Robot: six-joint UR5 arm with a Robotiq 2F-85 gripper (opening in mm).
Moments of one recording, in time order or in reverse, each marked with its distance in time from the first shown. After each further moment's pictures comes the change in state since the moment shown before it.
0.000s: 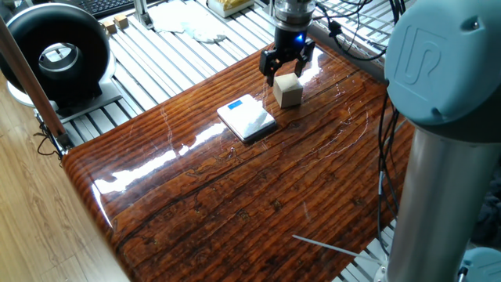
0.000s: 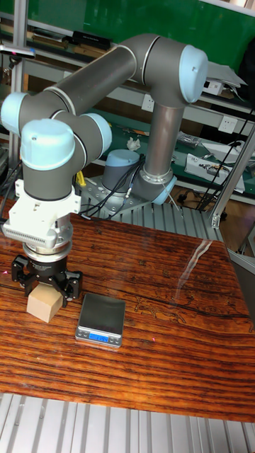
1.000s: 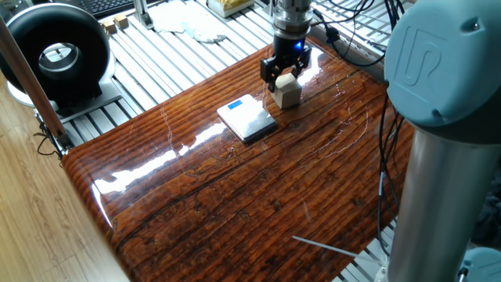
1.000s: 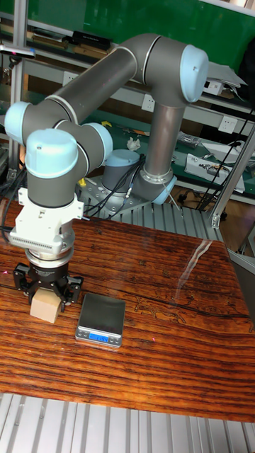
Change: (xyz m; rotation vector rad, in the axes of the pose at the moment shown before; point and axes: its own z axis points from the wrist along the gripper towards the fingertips) arm -0.001 0.007 0.016 -0.008 -0.024 -0.082
